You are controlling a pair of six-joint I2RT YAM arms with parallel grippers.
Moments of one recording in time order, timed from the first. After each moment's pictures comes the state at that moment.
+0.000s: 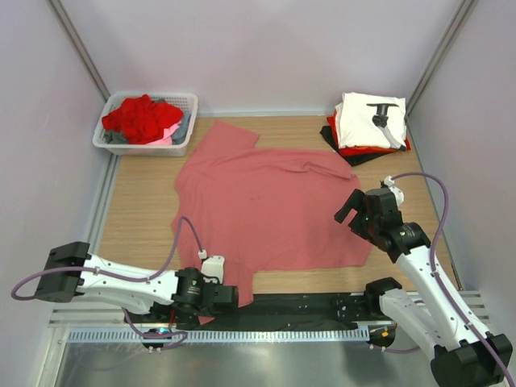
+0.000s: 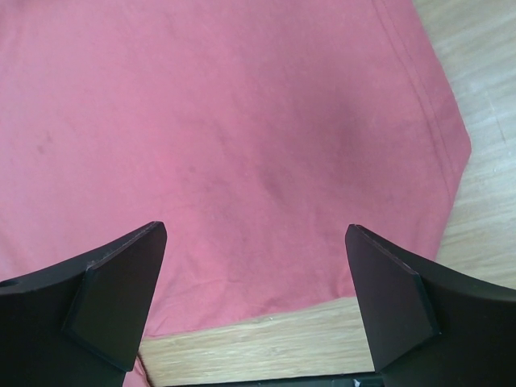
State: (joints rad) left arm -1.60 1.11 0.53 -0.89 -0.26 -1.49; right arm 0.26 0.77 0.68 -0.73 0.14 0.76
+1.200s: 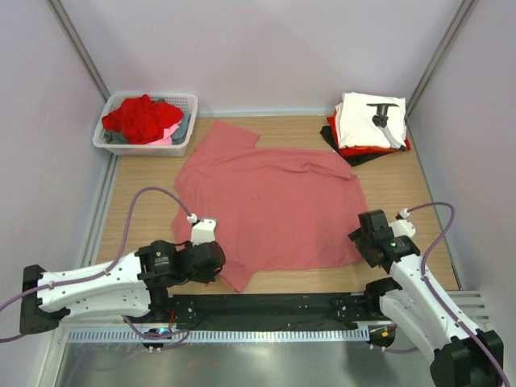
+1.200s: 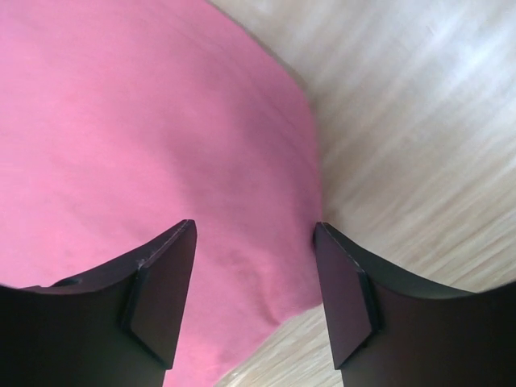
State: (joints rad) left arm -1.27 0.85 0.73 -1.02 -0.41 -1.02; right arm 0.25 0.71 0.39 -0.79 0.35 1.20
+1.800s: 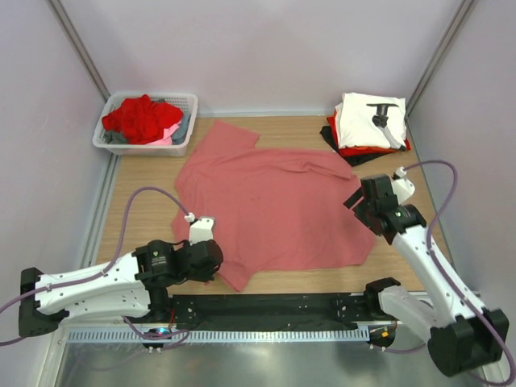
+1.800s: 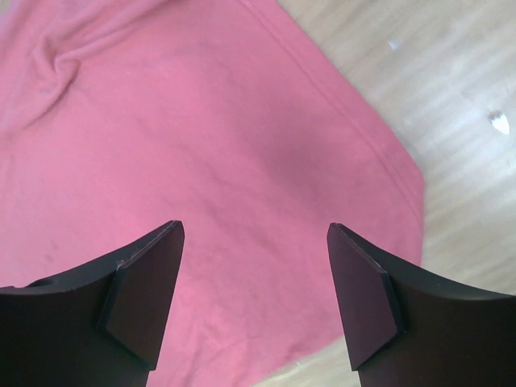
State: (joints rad) left arm -1.25 0.83 0.73 -1.02 -0.41 -1.01; right arm 0.25 1.00 0.83 -0.76 0.37 0.93
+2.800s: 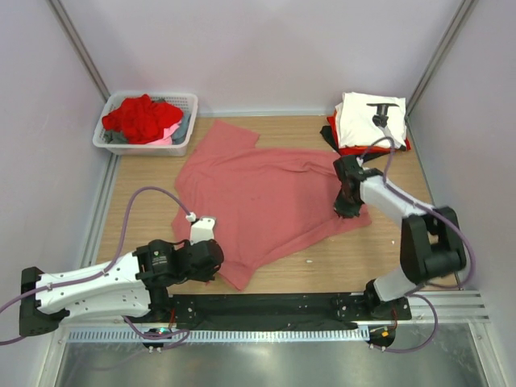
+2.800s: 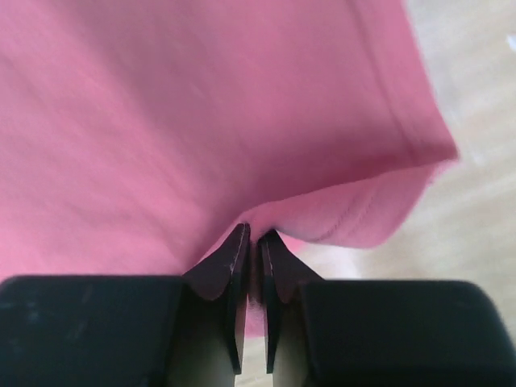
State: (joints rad) left arm -1.25 0.83 0.73 -1.01 -0.40 -1.00; right arm 0.25 1.46 0.95 -0.72 0.23 0.73
